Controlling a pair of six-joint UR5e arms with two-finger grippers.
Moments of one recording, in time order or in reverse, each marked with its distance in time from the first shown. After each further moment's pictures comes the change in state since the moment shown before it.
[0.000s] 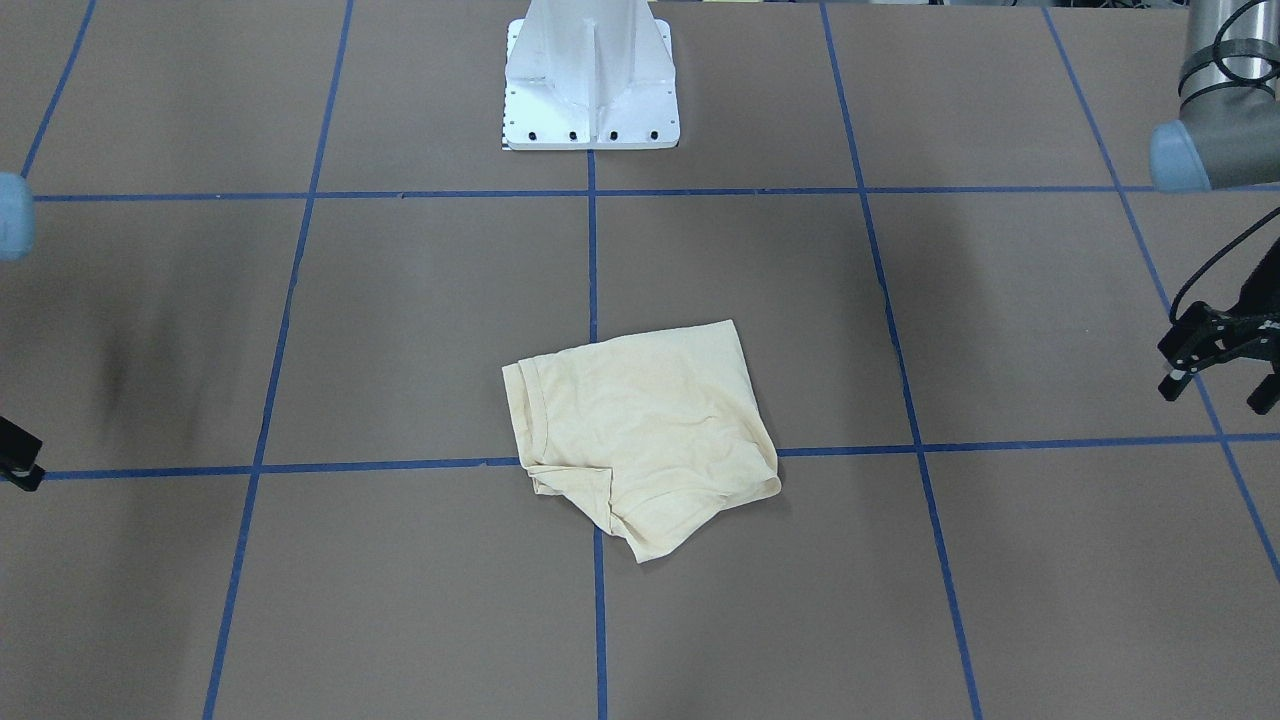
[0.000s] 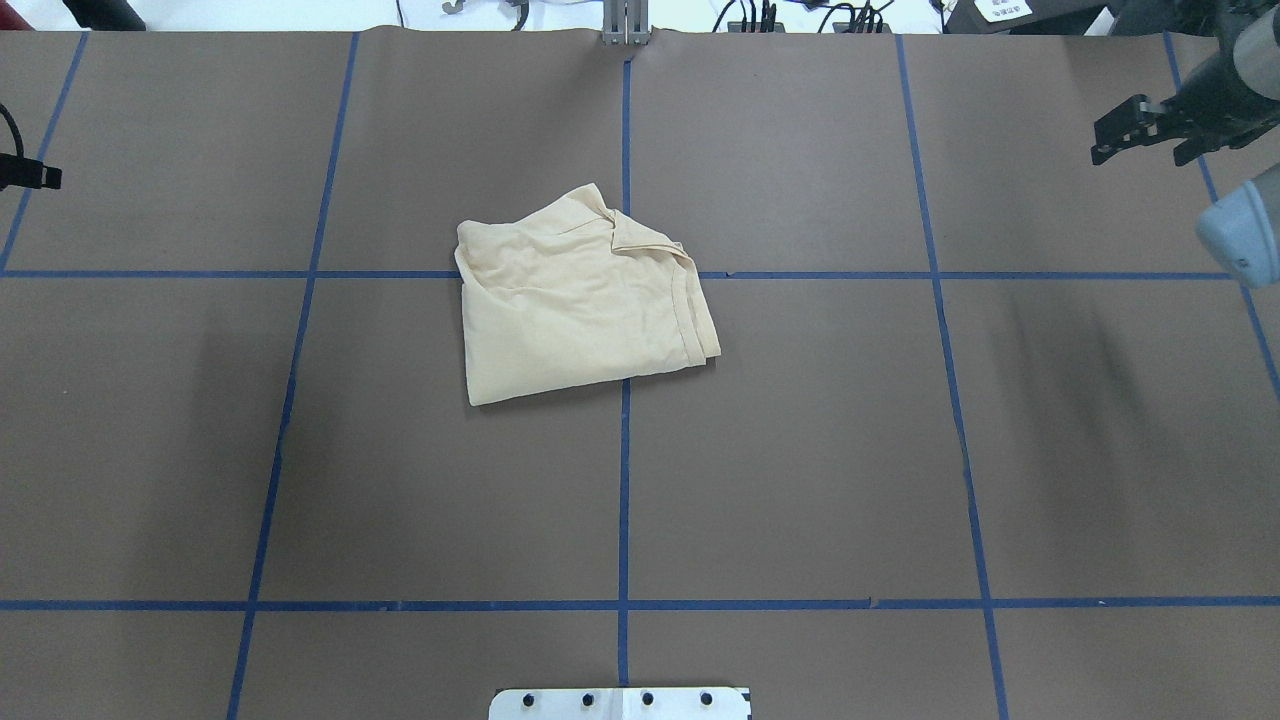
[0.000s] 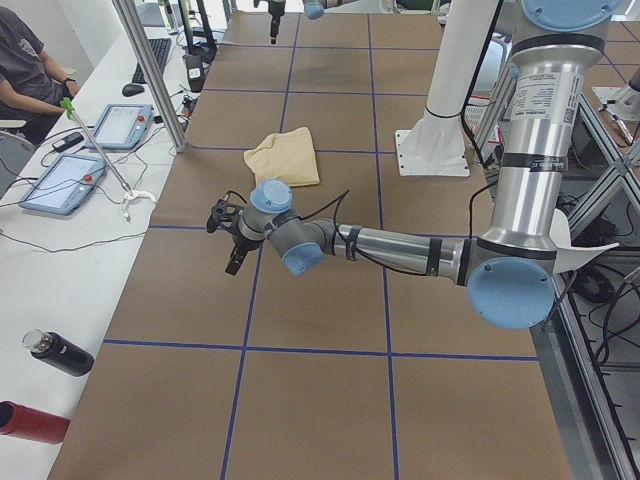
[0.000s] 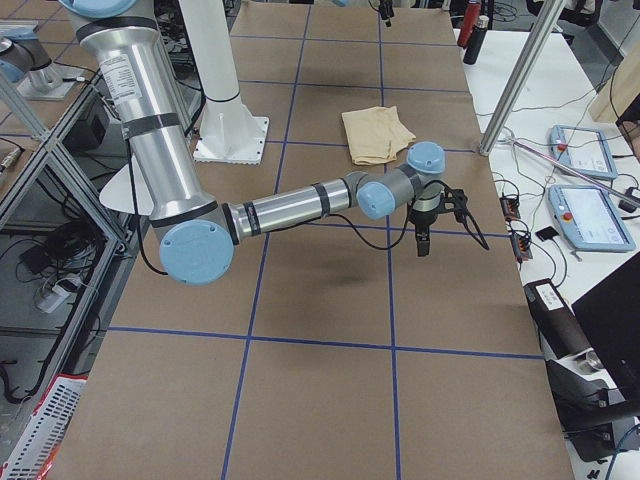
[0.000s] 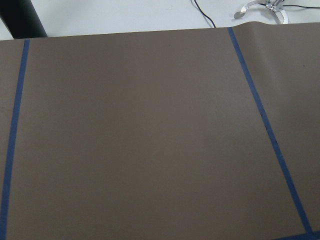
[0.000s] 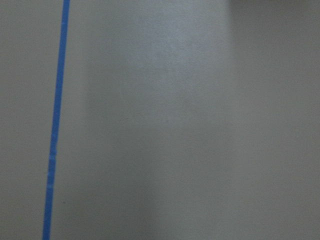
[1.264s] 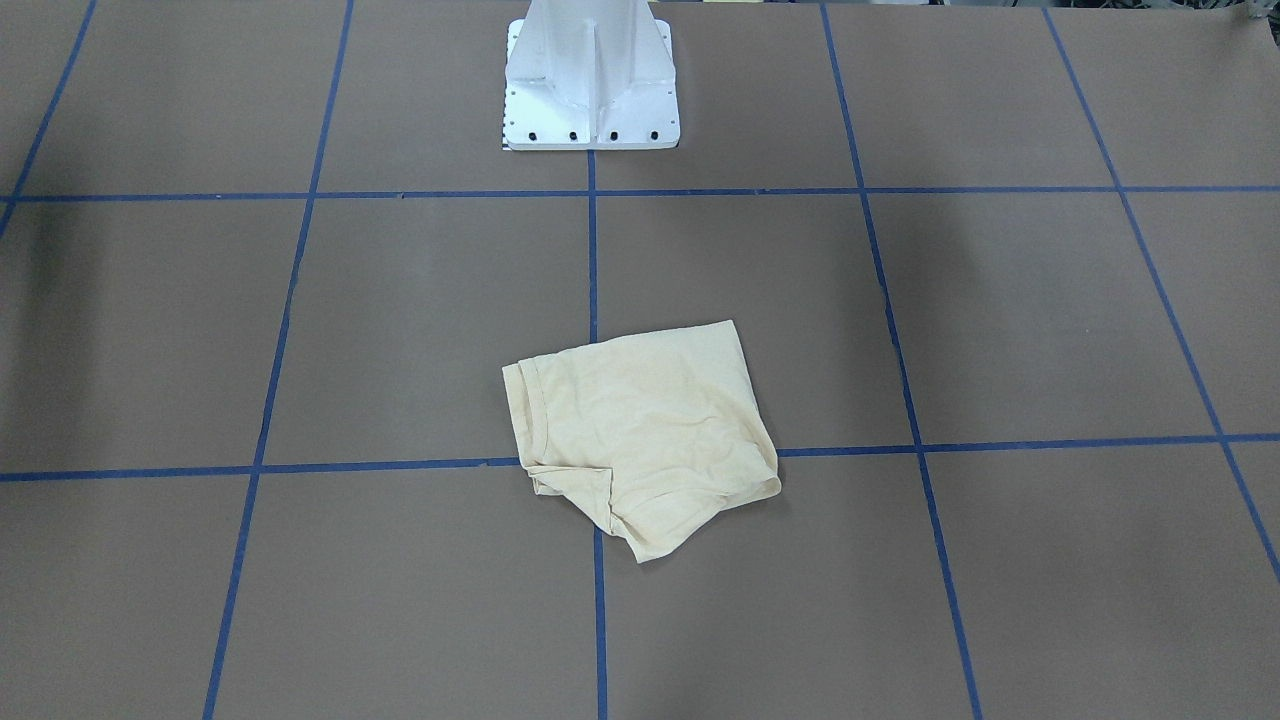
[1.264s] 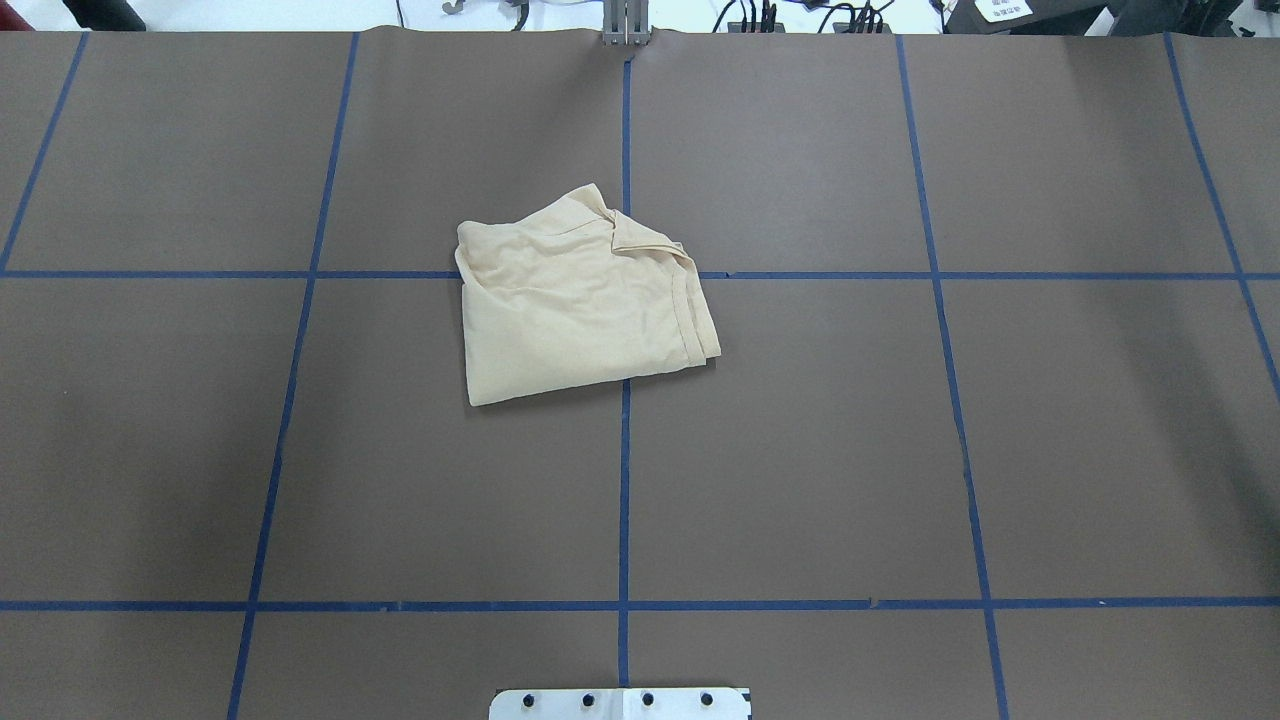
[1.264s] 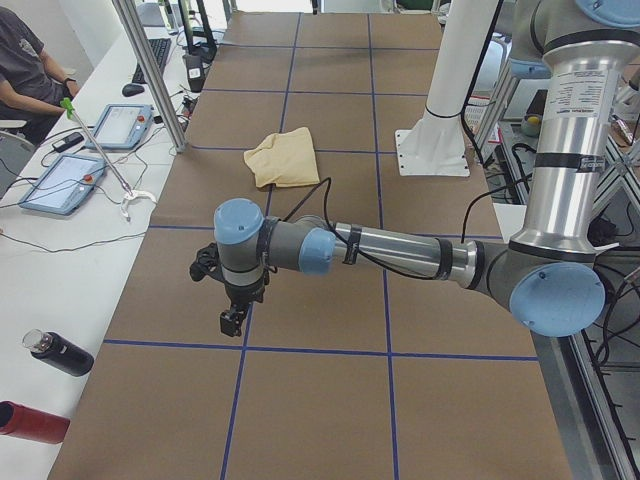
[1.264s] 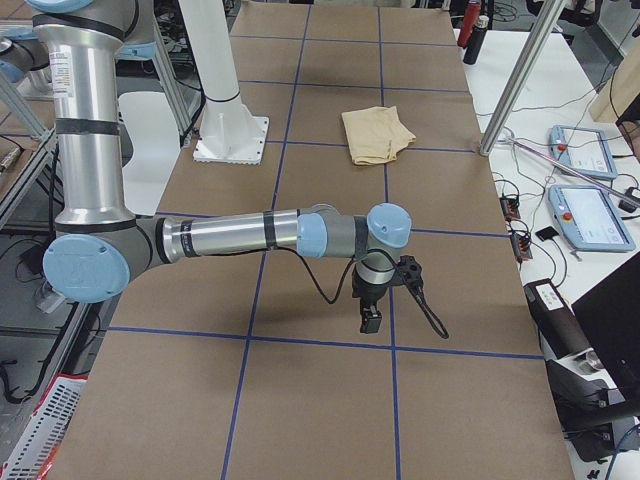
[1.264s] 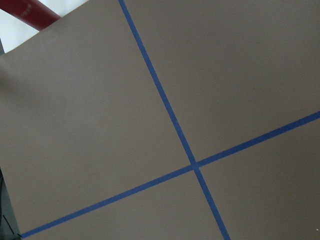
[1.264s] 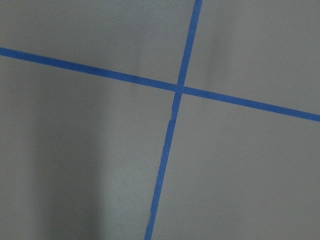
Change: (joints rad) left arm -0.262 0.031 -0.039 0.673 -0.163 0.715; right arm 0.221 -0.283 0.161 -0.385 0.065 -0.646
